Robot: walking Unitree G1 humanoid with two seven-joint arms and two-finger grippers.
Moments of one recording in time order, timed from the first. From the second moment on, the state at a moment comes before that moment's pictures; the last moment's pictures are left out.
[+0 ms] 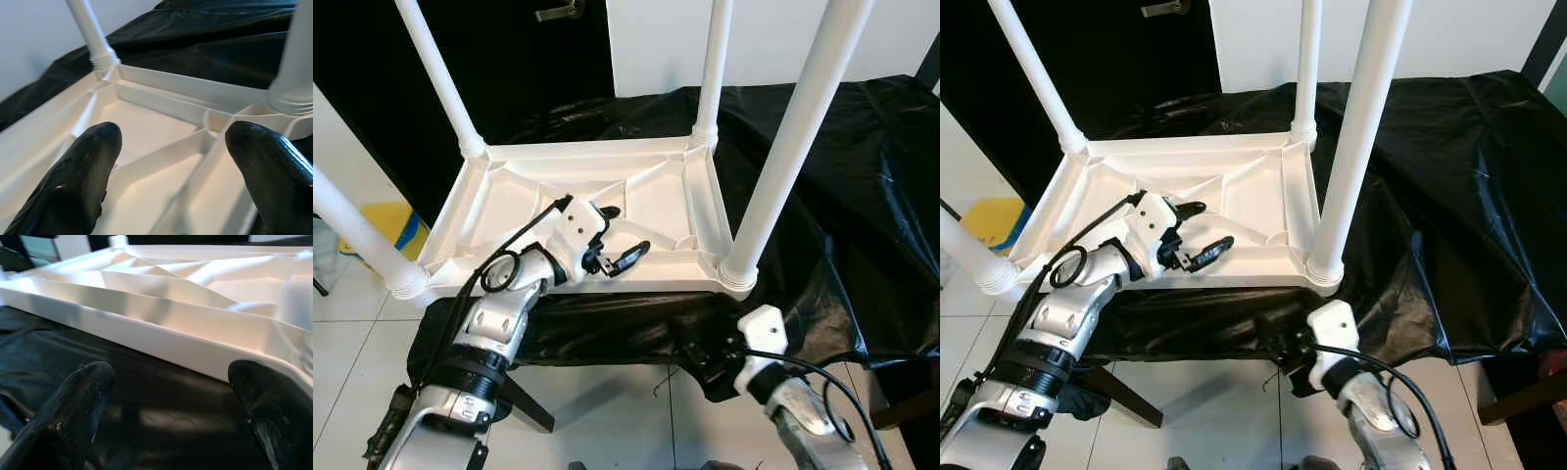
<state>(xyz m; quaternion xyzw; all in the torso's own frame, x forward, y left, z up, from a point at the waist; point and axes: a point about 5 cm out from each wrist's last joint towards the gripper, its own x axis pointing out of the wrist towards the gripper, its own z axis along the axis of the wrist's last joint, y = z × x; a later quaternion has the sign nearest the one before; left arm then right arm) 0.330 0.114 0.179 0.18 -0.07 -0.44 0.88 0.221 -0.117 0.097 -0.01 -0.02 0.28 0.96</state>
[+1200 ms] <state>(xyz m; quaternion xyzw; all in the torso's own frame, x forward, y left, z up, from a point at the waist) 0.297 0.207 0.199 0.17 -0.01 -0.48 0.86 0.297 -0.138 0.130 -0.02 -0.11 0.09 0.99</state>
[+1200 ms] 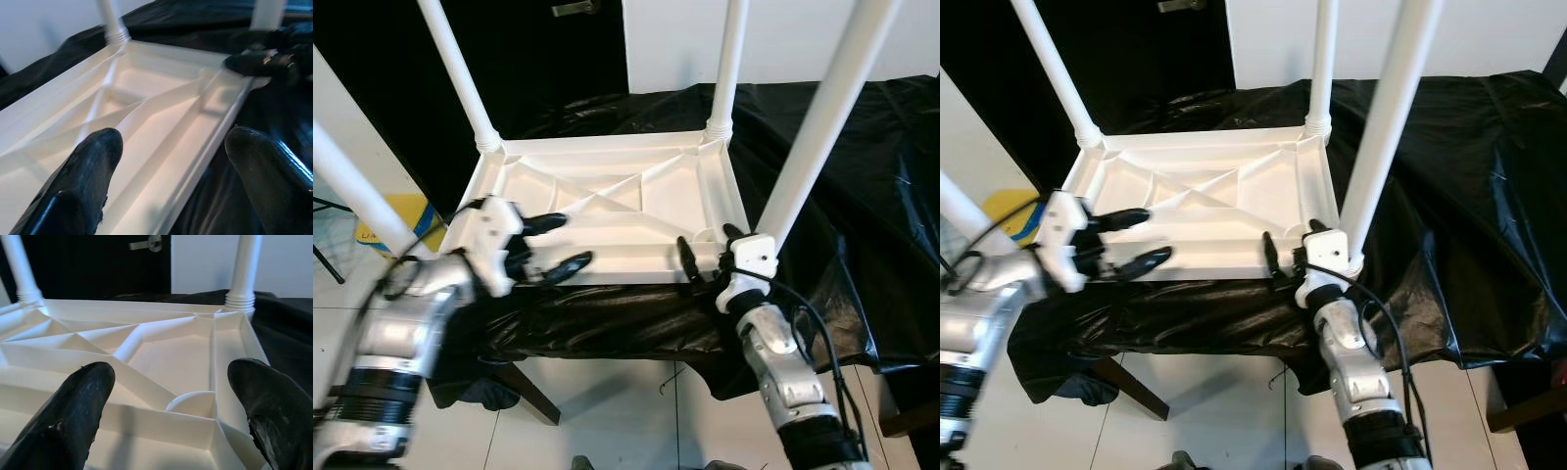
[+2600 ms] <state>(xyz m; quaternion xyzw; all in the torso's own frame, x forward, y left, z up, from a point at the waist) 0.248 0.163 0.203 0.11 -0.03 -0.56 0.82 0.320 -0.238 0.136 -0.10 -0.12 -0.05 0.99</state>
